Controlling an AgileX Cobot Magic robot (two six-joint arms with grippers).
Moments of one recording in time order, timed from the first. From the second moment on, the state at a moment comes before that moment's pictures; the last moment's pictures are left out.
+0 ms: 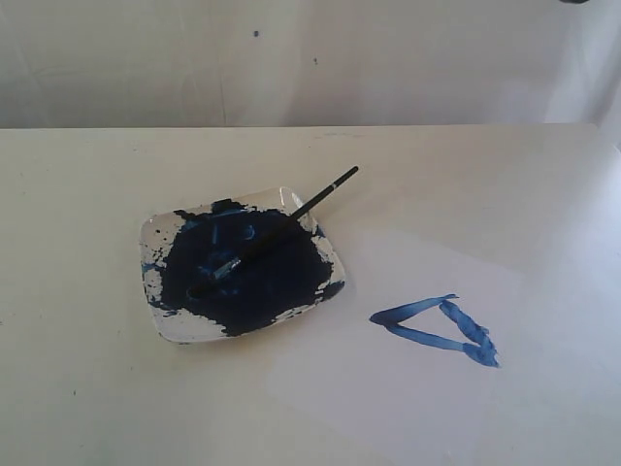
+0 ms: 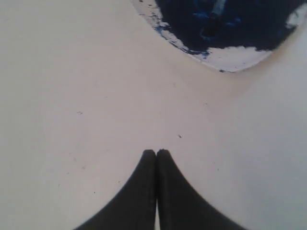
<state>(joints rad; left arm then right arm) -0.47 0.52 -0.45 0.25 0.75 -0.19 0.29 1.19 -1.10 -1.74 -0.54 1.97</state>
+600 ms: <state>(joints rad) -0.15 0.01 -0.45 0.25 0.74 -0.34 0.29 1.19 -1.10 -1.74 -0.54 1.97</state>
